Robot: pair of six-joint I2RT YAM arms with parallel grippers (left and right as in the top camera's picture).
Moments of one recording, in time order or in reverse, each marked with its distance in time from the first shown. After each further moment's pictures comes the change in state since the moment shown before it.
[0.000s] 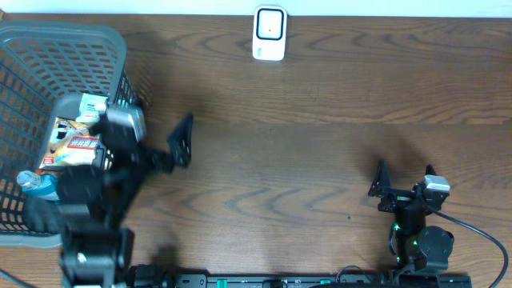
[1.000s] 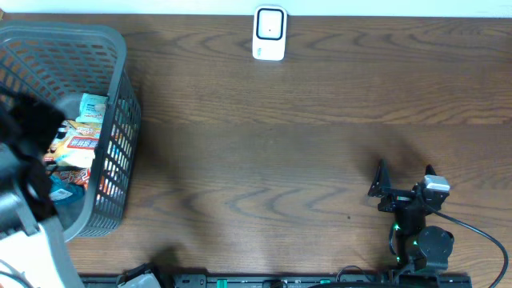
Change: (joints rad) left arm 0.454 0.422 0.714 -0.919 -0.593 -0.428; right arm 0.000 0.000 0.000 0.000 -0.002 0.000
